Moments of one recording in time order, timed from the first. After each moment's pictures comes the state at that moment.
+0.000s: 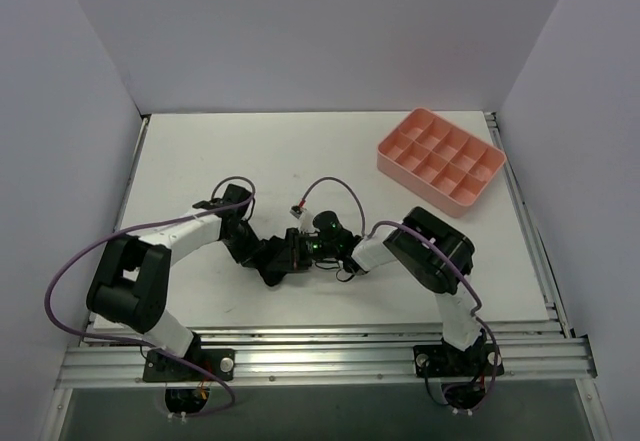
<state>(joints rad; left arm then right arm) -0.37 1.58 0.87 -0.60 0.12 -0.96 0.84 2.05 0.85 0.75 -0.59 0.92</state>
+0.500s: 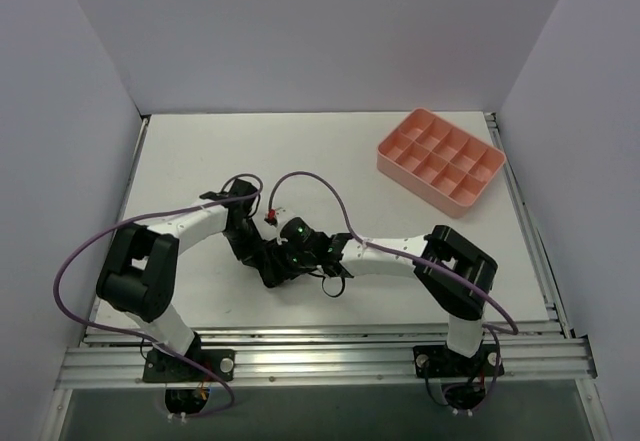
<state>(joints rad) -0.39 1.66 0.98 -0.72 0.13 -0.88 1.02 1.84 1.04 0.05 -0.13 0.52</state>
